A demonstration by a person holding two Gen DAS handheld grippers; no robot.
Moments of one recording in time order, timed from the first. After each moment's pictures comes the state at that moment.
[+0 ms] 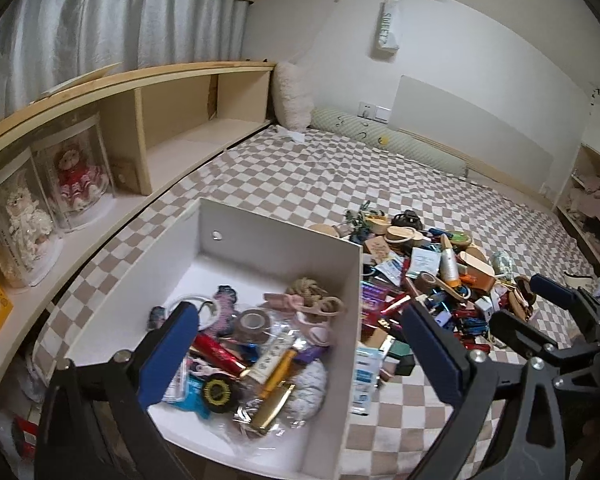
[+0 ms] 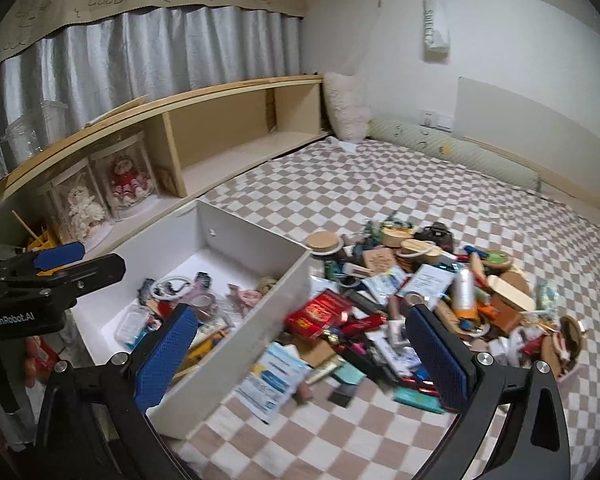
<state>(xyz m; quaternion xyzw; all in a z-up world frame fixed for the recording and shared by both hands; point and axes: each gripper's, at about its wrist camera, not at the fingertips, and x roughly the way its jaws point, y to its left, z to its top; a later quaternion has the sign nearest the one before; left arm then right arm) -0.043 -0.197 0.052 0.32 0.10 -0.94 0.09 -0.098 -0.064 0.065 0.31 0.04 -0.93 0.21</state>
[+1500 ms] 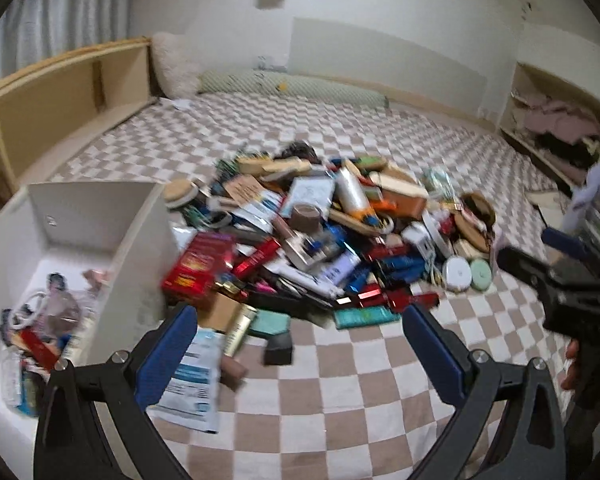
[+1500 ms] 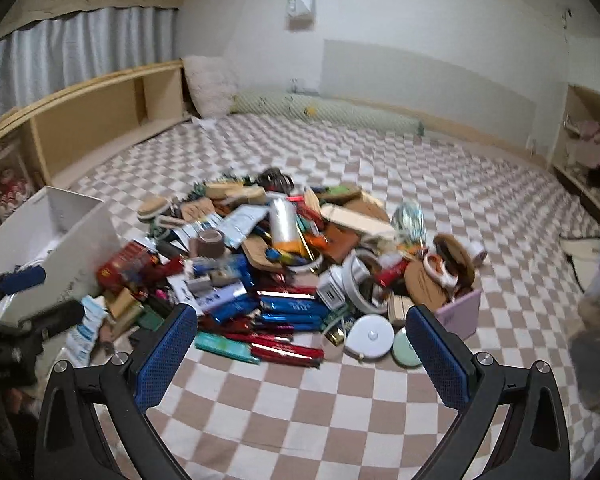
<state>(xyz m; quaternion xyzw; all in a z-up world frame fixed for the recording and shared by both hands) -0.126 -0.022 -0.050 0.37 0.03 -0.93 -0.05 -0.121 0.119 -0.019 0.34 0.02 -0.94 0.03</state>
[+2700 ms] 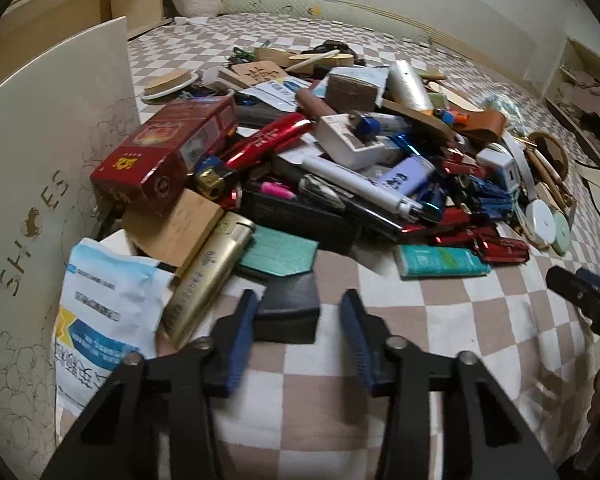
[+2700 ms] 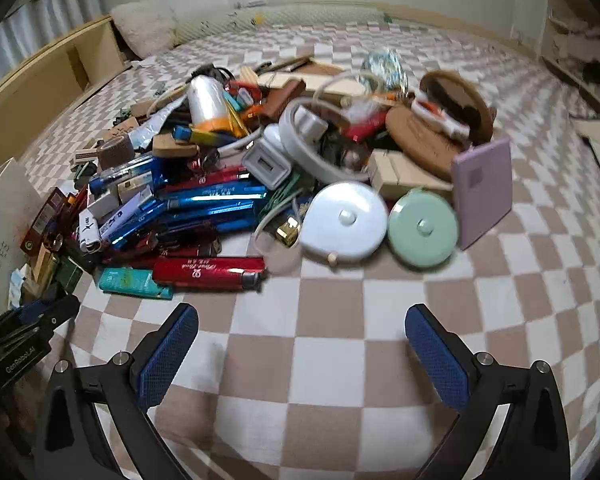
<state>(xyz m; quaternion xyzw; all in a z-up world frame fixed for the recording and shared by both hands) -0.173 -0.023 -0.169 0.47 0.05 -0.88 0.01 -0.156 0.167 -0.138 0.47 -0.07 -0.88 -0.01</state>
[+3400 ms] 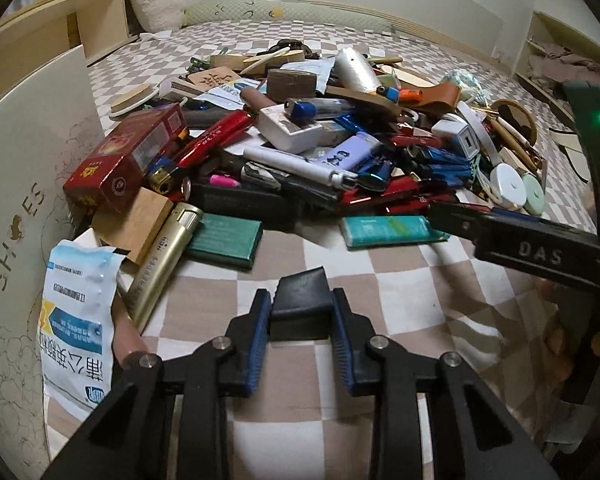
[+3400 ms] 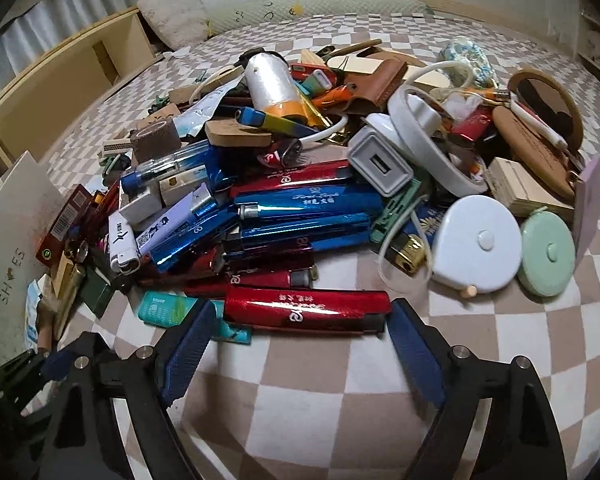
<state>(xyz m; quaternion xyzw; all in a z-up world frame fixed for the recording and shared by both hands) -0.159 0.007 -0.169 0.46 0.01 -0.89 -0.04 -0.194 0.121 -0.156 0.47 -0.08 -0.88 0.05</state>
